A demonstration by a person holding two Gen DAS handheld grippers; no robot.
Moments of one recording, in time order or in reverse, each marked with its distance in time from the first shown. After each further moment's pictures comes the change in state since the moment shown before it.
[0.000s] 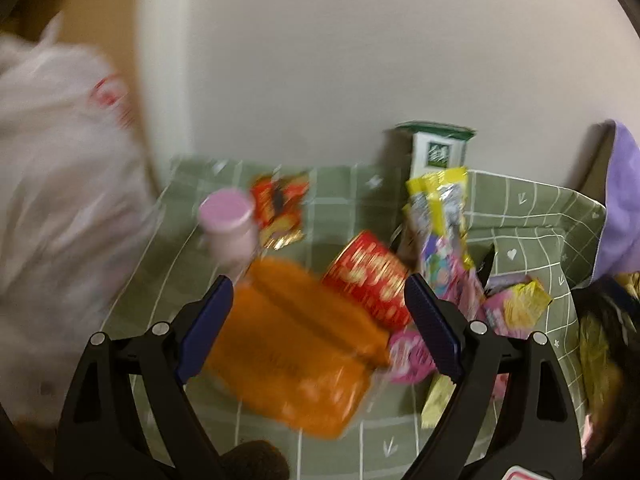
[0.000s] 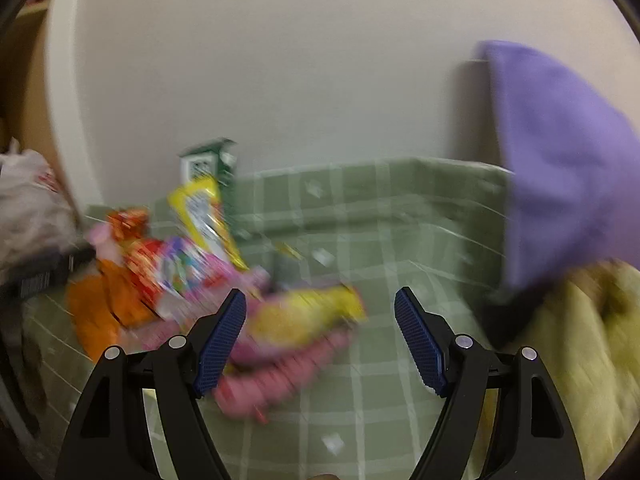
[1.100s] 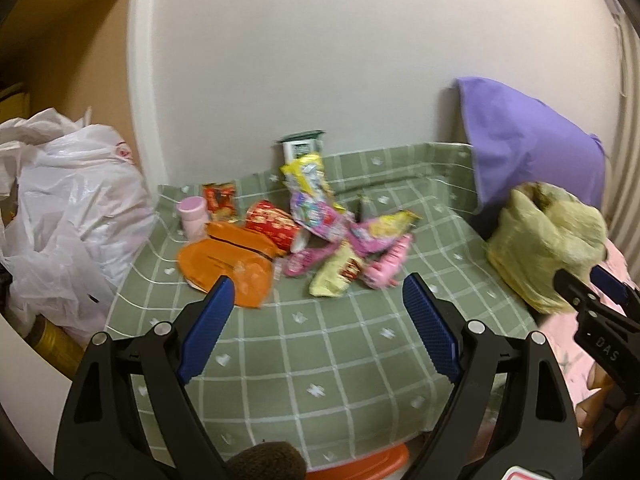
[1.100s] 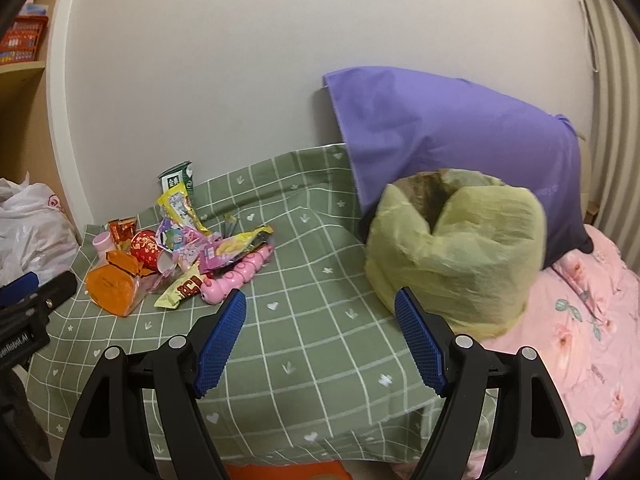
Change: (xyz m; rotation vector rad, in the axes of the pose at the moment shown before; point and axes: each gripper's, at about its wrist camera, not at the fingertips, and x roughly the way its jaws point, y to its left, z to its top) left arm -0.163 -0.061 -0.097 0.236 -0.160 -0.123; right arm -0.204 0.005 -0.127 0.214 -0.105 -0.293
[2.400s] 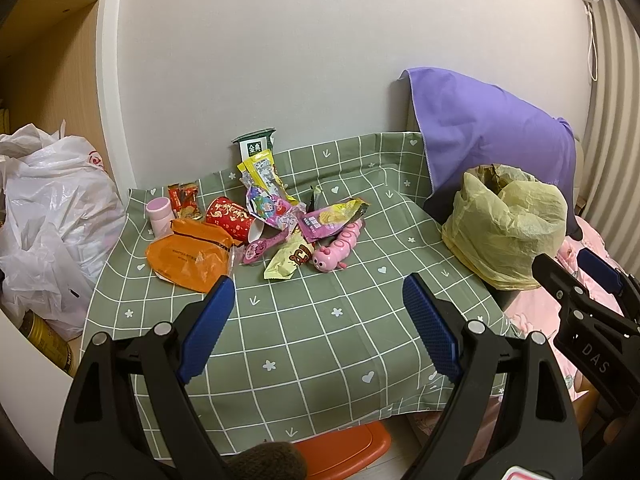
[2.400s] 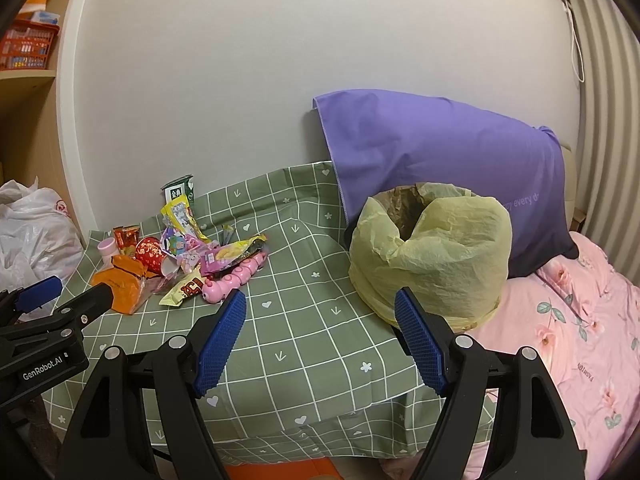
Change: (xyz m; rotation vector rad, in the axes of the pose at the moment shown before) left arm -0.035 -0.047 -0.016 0.070 0.013 -0.112; right arm -0.062 -0.007 -0.017 0.000 -0.070 -0.059
